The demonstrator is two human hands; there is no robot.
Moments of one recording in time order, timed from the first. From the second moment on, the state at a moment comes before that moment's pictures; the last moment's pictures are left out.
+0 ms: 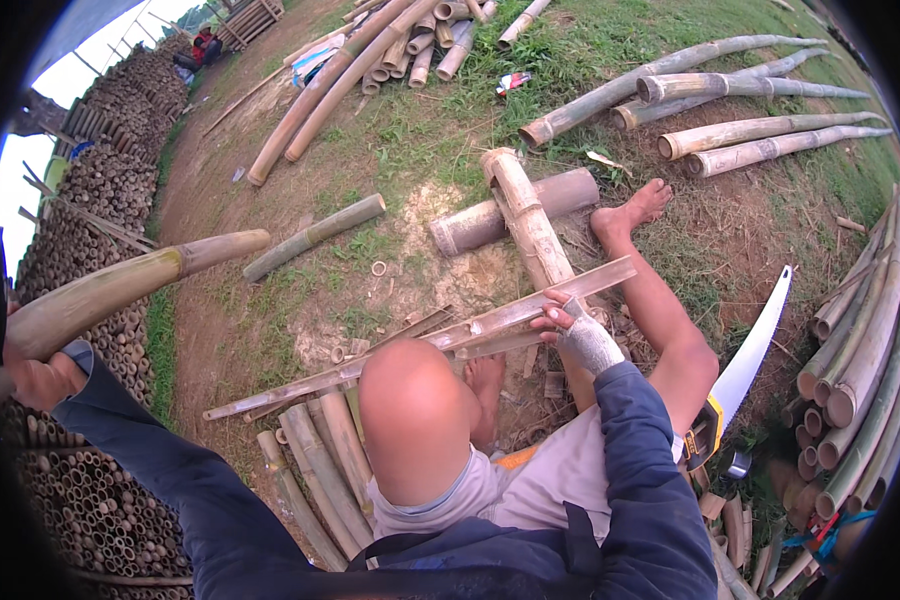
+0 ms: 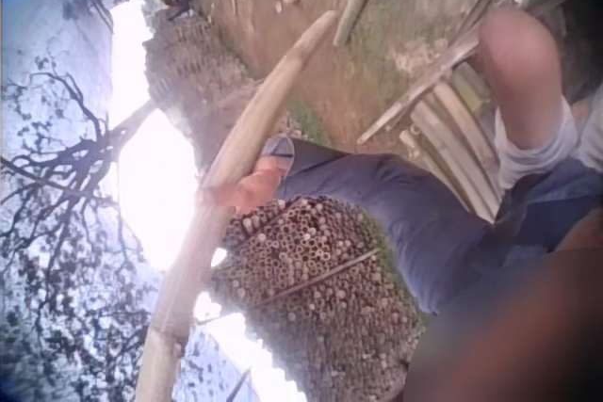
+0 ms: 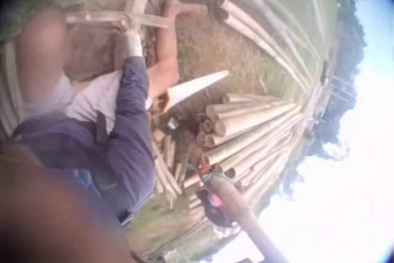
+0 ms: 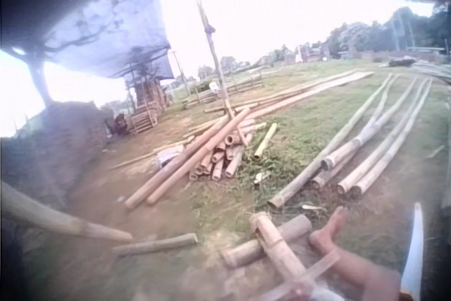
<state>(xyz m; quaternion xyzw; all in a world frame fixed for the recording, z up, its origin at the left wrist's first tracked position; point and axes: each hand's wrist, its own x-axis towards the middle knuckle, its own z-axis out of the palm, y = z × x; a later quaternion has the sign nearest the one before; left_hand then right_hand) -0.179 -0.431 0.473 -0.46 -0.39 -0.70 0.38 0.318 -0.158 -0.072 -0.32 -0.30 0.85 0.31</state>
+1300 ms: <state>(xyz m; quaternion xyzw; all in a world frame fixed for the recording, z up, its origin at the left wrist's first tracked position) -0.304 -0.344 -0.158 0.17 -0.63 -0.72 -0.25 0.160 -0.050 -0.027 -0.35 -0.24 0.88 0.20</state>
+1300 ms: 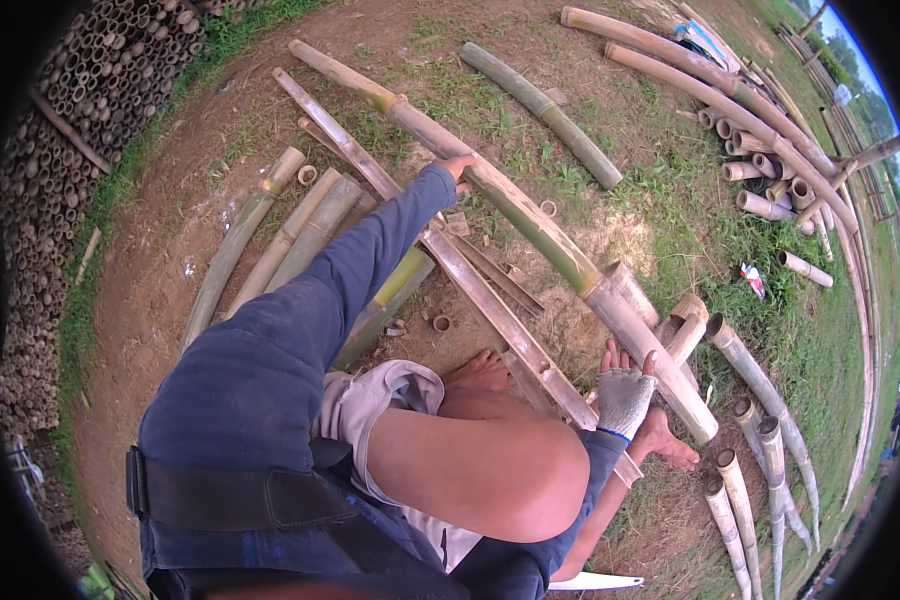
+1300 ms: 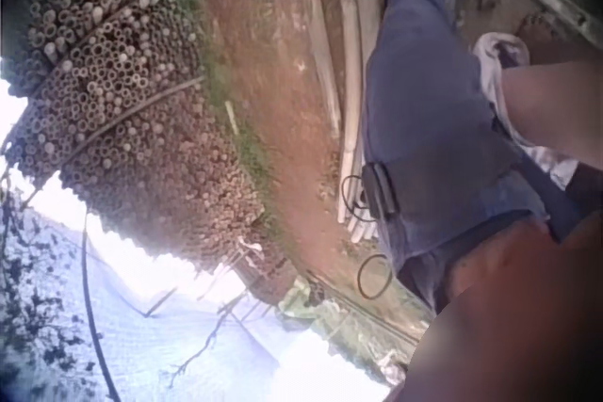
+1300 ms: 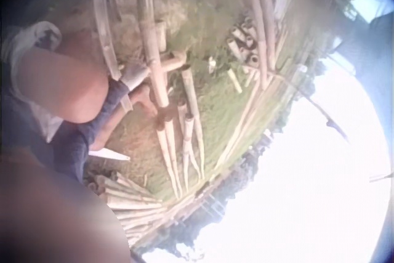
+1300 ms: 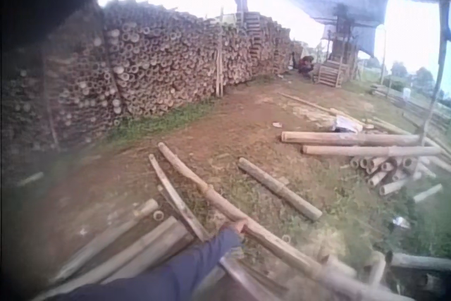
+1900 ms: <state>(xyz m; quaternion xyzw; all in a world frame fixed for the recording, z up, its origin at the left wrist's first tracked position) -0.162 -0.435 -0.096 -0.62 -0.77 -0.11 -0.09 0.223 -0.141 -0.055 -0.05 -0.99 0.13 0.00</state>
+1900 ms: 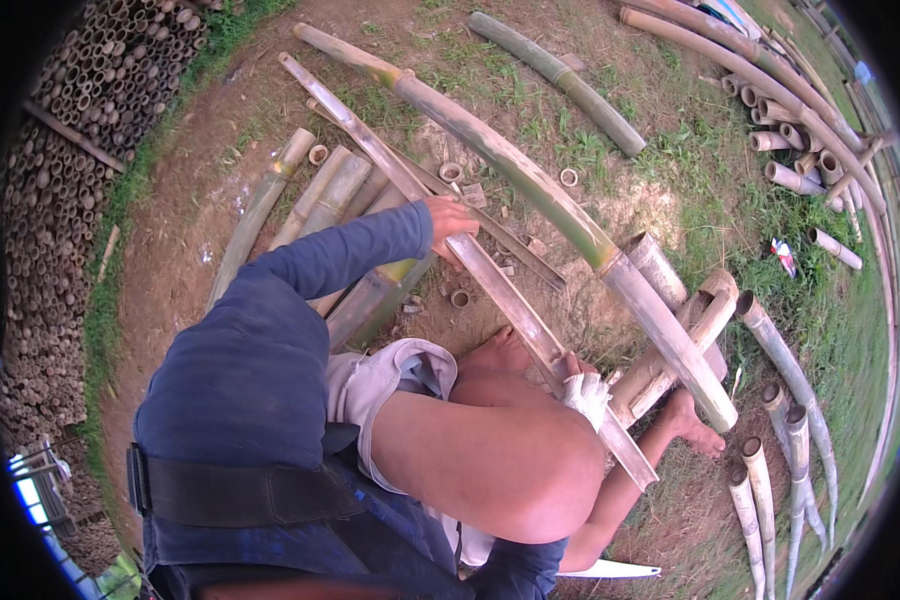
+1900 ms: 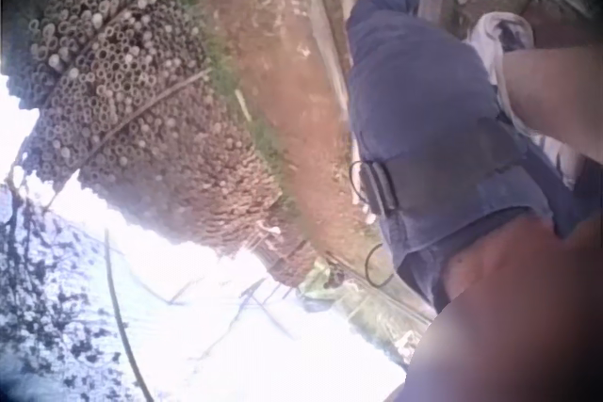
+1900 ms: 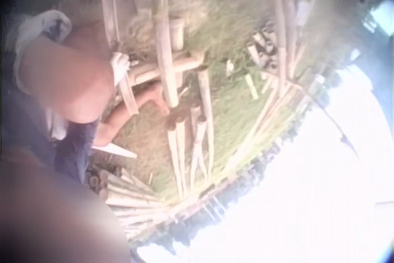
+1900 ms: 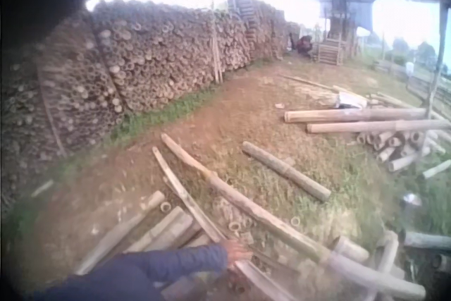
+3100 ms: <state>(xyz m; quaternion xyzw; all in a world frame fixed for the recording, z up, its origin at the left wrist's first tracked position) -0.302 -0.400 -0.047 -0.57 -0.80 -0.19 -0.01 0.145 -0.074 0.060 -0.10 -0.99 0.01 0.10</state>
